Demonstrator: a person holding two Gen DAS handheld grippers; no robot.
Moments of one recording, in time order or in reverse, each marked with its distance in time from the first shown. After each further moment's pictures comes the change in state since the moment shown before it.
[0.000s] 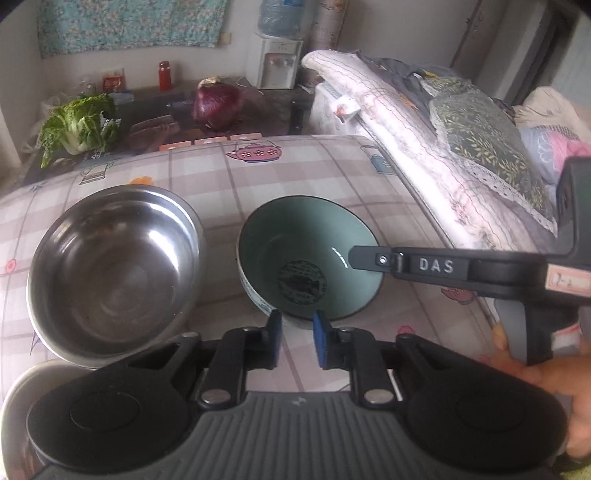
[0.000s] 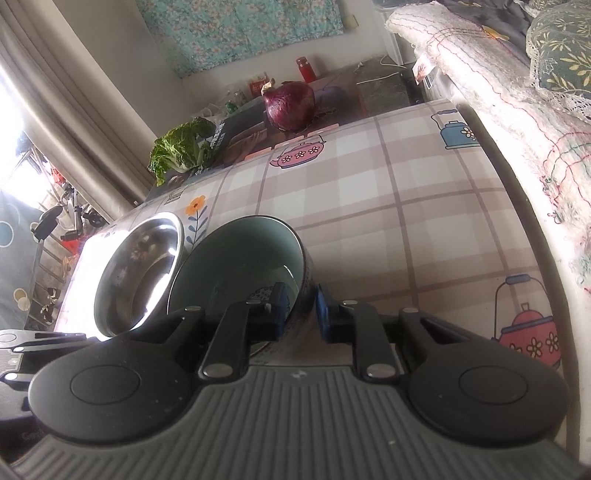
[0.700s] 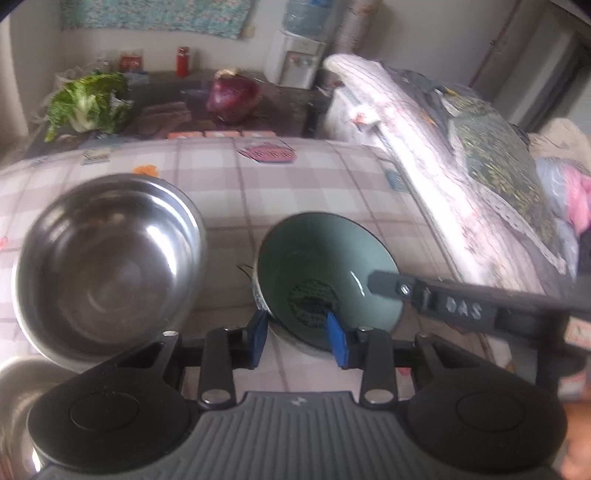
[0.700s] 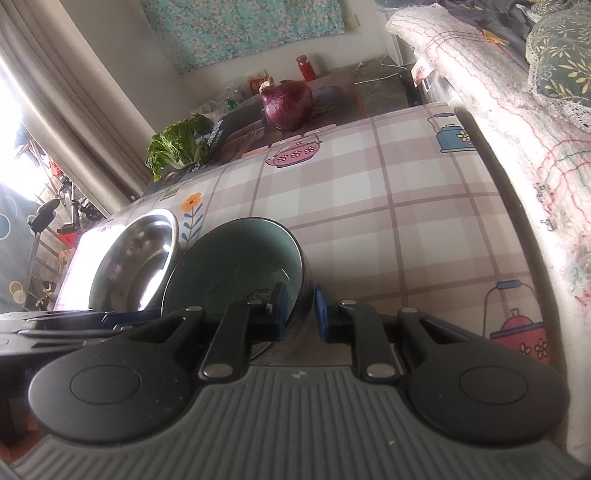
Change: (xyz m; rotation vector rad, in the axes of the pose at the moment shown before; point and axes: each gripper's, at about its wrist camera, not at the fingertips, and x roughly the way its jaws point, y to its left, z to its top) left arm 0.013 0.006 0.009 -0.094 0.013 -0.030; right arm -0.007 -0.006 0.002 -0.016 0.010 -0.015
